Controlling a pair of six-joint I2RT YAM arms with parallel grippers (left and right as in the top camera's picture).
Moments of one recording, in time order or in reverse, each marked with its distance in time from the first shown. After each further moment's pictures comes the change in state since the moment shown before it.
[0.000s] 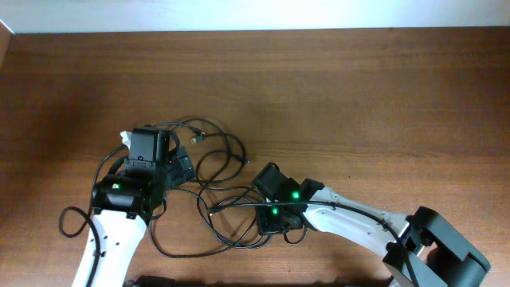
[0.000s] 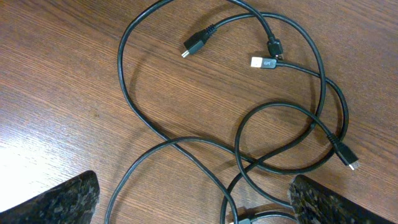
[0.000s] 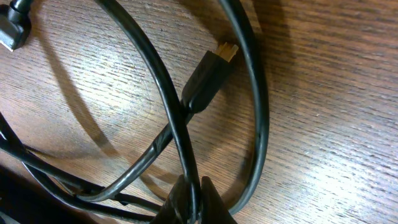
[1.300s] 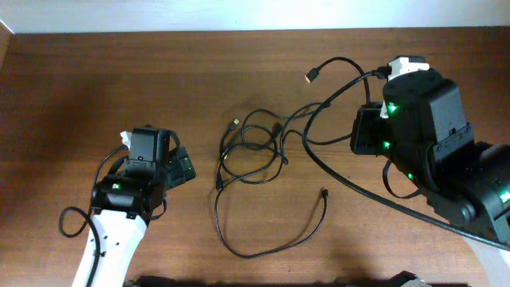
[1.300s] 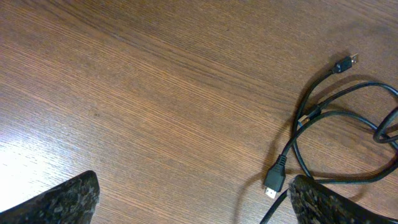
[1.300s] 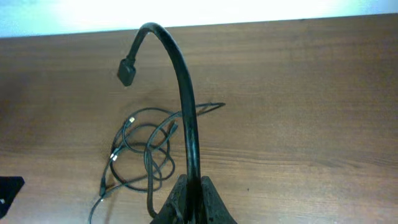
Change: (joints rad) left arm 0.000 0.000 0.000 -0.001 0.000 0.000; right arm -0.330 -0.386 0.958 -0.793 0.576 -0.293
